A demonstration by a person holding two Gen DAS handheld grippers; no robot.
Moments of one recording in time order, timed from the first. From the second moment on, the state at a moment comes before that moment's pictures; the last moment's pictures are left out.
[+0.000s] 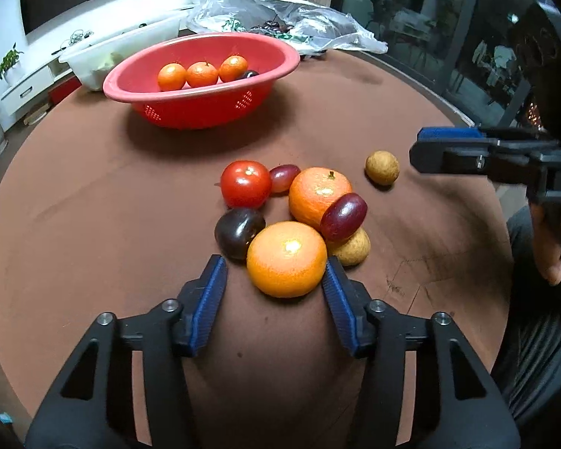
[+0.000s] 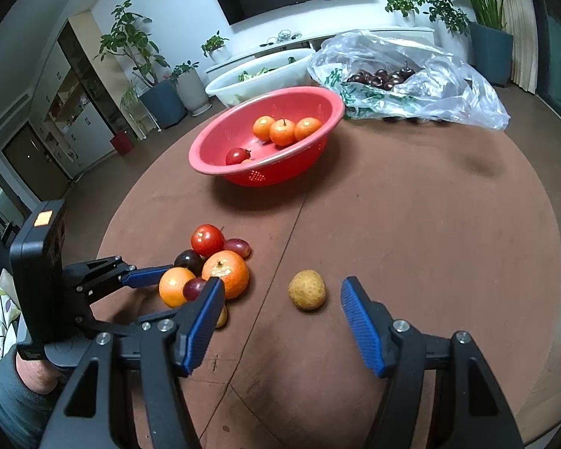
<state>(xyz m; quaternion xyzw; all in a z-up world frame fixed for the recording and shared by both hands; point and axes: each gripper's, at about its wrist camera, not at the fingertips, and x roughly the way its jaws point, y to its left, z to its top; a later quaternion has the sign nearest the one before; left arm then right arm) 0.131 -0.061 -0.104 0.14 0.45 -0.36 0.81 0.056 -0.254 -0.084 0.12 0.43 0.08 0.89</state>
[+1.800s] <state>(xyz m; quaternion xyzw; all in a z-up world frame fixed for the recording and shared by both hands) 0.234 -0.069 -0.007 0.09 0.38 -0.32 0.86 0.162 -0.255 0.003 0.06 0.39 0.07 0.92</state>
